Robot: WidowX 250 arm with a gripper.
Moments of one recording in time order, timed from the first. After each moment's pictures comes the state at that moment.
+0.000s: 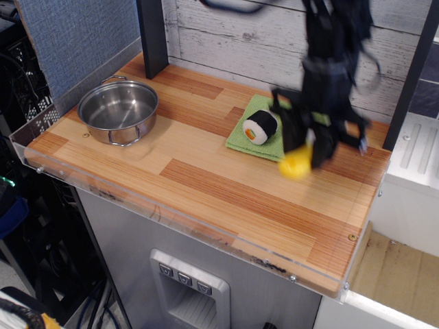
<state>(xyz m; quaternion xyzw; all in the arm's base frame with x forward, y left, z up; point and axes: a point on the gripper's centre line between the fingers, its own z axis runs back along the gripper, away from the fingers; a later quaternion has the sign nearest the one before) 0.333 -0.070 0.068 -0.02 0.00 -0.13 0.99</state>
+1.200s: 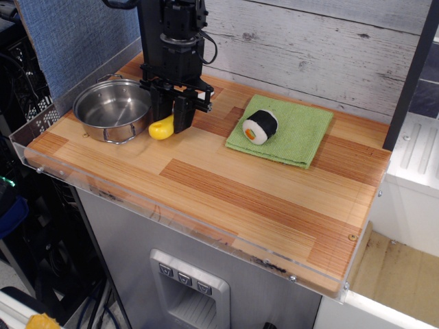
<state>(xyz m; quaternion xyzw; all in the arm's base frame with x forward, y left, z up) 0.355 0.111 0.015 0.02 0.10 -0.02 0.99</state>
